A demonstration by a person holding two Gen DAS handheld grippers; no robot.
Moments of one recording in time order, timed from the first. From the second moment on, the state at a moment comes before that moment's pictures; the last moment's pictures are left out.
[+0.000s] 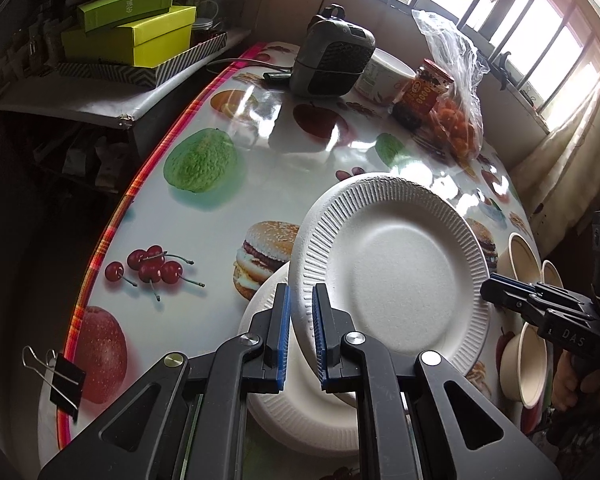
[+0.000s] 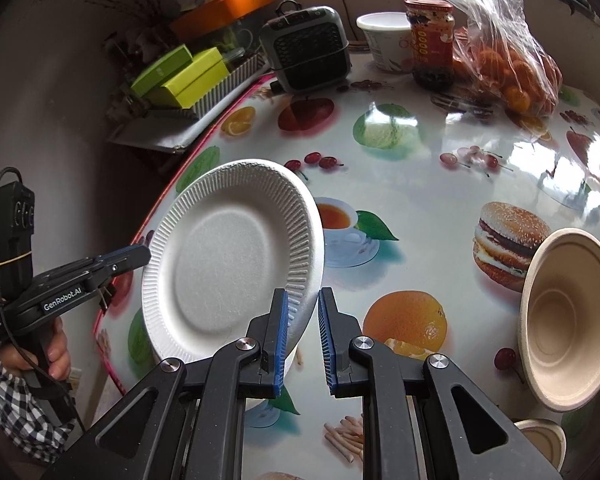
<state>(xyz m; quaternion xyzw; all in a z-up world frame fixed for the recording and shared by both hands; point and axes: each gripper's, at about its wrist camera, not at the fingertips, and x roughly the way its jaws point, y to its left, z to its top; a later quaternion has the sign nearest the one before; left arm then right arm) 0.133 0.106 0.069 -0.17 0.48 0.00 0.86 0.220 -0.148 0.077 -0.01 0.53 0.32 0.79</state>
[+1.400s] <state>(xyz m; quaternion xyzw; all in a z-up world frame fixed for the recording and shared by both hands) 0.097 0.120 0.037 -0.18 0.50 0.02 0.84 0.197 -0.128 0.041 -0.02 0.55 0.32 0.77</state>
